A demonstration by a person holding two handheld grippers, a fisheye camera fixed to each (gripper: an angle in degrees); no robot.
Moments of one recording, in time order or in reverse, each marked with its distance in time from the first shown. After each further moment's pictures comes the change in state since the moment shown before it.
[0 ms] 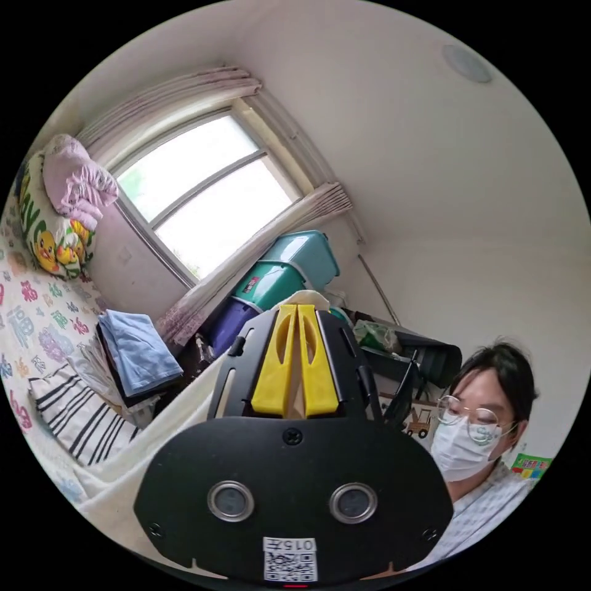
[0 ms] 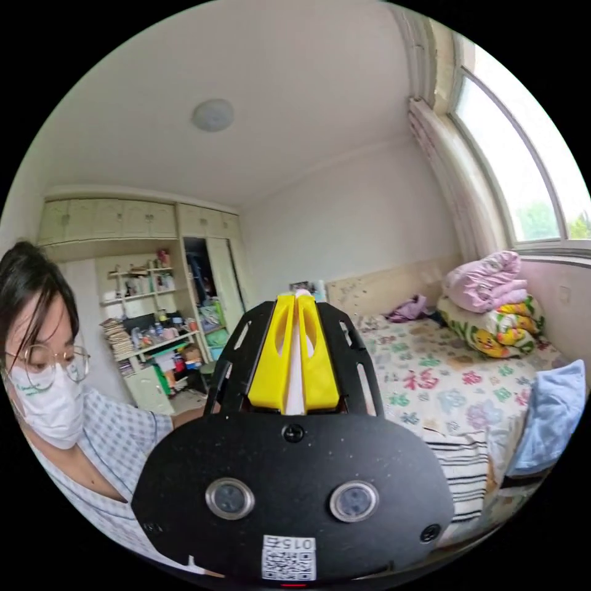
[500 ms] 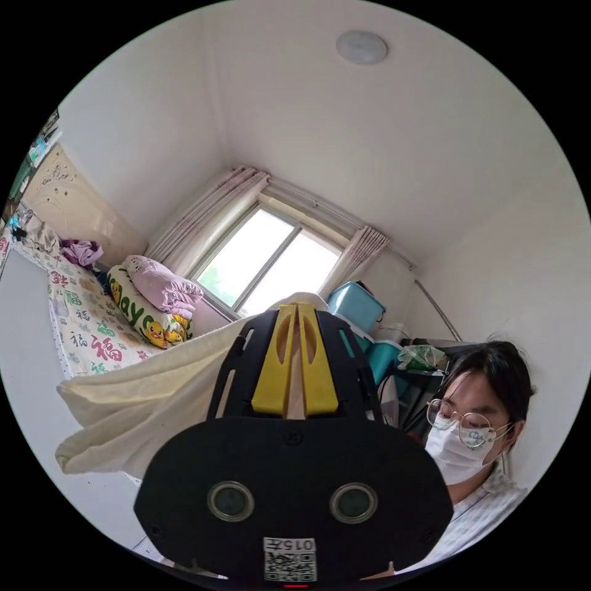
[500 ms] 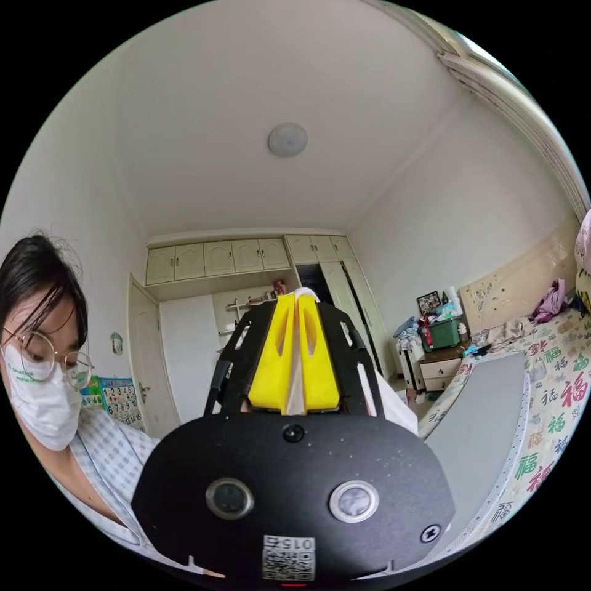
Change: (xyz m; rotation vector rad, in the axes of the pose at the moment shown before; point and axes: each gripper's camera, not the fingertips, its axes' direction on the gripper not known) left arm 0.248 0.034 -0.237 0.276 -0.439 0.173; right arm -0.061 0.009 0.153 0.098 -0.536 0.113
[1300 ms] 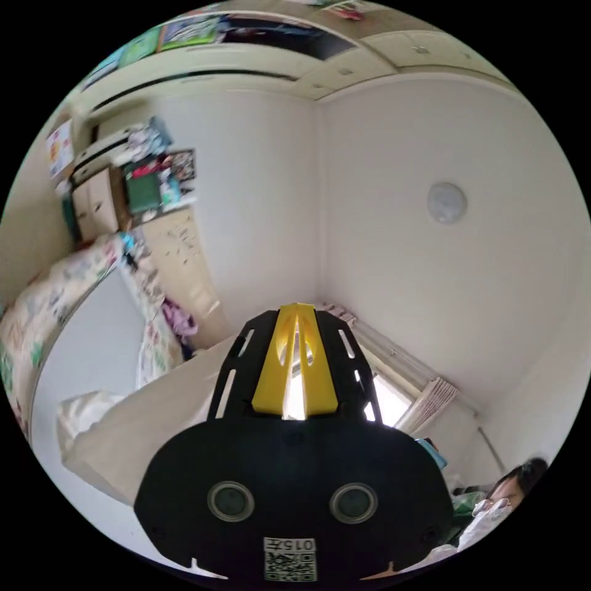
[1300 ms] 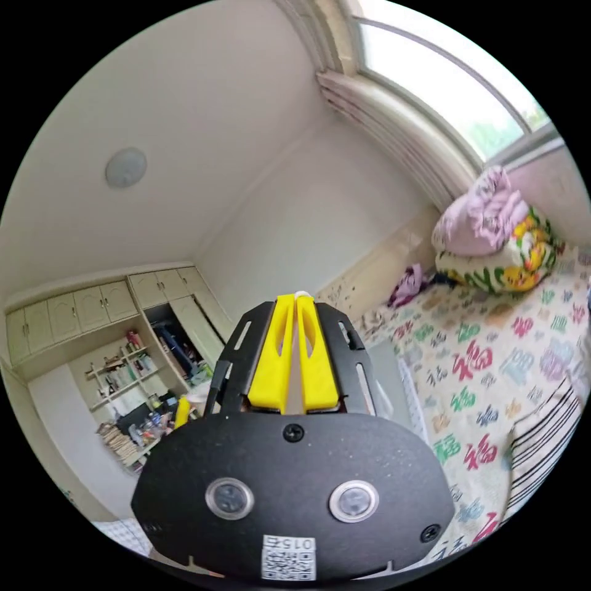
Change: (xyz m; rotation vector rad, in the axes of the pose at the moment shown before) left arm -0.110 -0.190 -0.266 0.705 -0.351 -0.097; right arm 0.183 -0.247 0.059 0.154 0.742 0.209
